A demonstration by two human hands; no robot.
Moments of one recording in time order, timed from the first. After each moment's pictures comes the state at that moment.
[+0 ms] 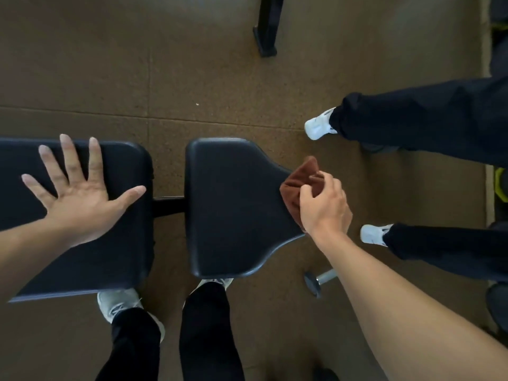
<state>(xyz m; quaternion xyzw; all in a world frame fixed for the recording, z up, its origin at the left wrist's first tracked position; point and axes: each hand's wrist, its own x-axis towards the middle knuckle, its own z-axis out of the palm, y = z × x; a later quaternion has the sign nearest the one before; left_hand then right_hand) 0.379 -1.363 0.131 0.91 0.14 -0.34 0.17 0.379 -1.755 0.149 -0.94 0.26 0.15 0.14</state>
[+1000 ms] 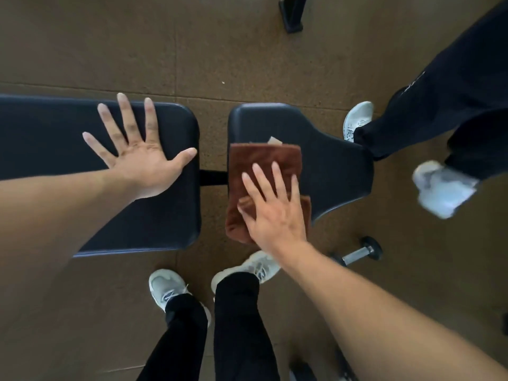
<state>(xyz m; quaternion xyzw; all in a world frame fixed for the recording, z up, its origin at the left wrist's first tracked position) 0.377 -1.366 0.127 0.93 0.12 -0.32 0.13 0.284 -1.618 0.095 -0.97 -0.14 0.19 -0.02</state>
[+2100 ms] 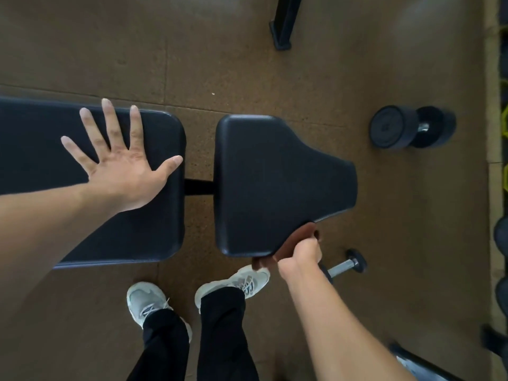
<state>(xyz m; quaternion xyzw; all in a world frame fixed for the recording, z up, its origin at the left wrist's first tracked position) 0.370 -1.367 0.123 0.94 0.11 -0.30 0.12 0.272 -1.652 0.110 -0.35 0.73 0.03 0.58</state>
